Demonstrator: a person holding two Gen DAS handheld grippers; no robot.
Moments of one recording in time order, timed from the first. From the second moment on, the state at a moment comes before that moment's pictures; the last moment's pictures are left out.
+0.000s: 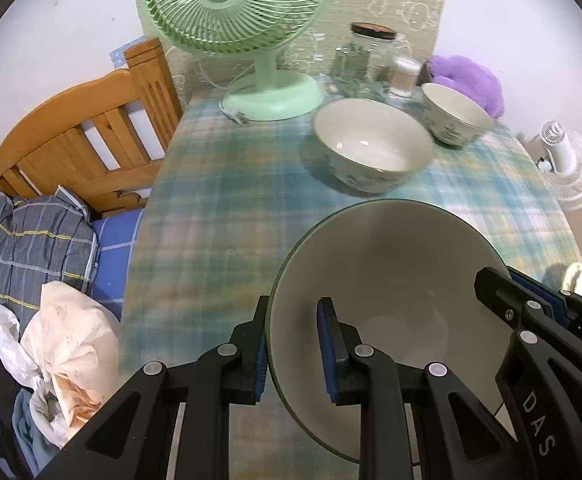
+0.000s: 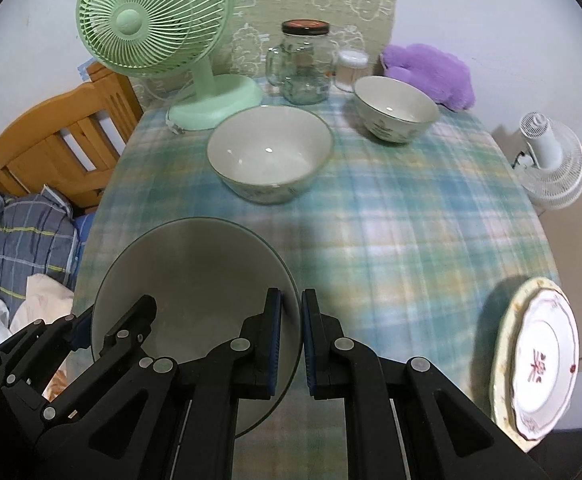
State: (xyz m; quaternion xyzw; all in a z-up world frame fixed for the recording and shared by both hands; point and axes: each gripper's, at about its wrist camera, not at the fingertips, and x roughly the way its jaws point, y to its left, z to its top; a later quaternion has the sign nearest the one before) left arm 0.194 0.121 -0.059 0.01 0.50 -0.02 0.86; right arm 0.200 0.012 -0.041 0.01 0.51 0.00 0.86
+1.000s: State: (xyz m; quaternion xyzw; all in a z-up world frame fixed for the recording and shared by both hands) left arm 0.144 -0.005 -0.092 0.02 0.54 -0.05 0.84; right arm 0.134 -0.117 -0.060 0.01 0.54 -0.04 0.84
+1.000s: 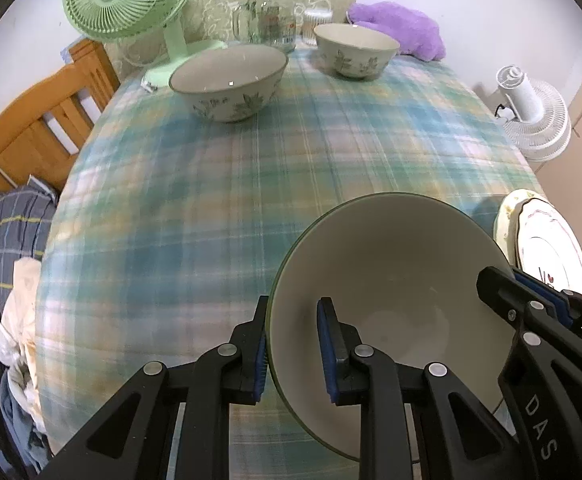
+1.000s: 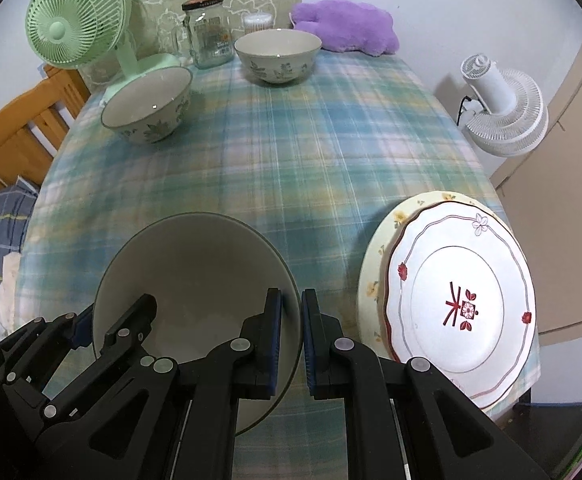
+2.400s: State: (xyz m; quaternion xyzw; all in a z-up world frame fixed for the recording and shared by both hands) left arm 0.153 0.009 -0.015 -0.02 0.46 0.07 0.88; right arm 0.162 -0.115 0.001 0.00 0.46 0.12 0.88
